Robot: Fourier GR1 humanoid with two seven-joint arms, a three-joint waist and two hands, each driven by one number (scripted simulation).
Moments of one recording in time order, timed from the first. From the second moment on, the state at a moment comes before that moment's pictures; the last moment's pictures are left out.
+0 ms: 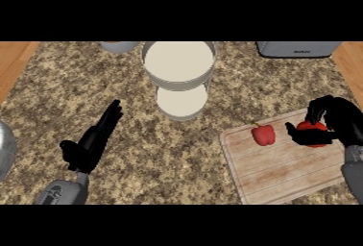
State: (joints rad) left arm -0.13 0.26 -0.22 -1.32 0.19 0.02 -0.13; right arm -0.24 -0.49 0.04 -1.45 0.61 0.07 0.31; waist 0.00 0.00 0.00
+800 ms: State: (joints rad) left arm -0.15 0.22 -0.20 -1.32 0.16 0.01 -0.11; right arm -0.69 -0.39 0.00 -1.67 0.44 0.22 0.64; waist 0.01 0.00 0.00
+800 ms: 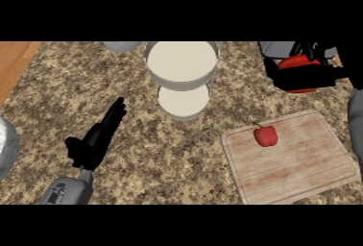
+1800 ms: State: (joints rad) left arm -0.14 0.19 -0.19 -1.34 0.12 -0.02 -0.11; right arm -1.29 -0.11 0.00 -0.82 0.56 0.02 0.56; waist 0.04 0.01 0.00
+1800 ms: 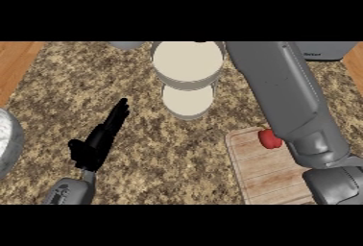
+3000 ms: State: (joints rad) left arm -0.15 0.18 -0.16 -1.33 0.10 -0.05 -0.10; right arm -1.49 0.00 -0.21 -0.36 0.21 -0.18 0.50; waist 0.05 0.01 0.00
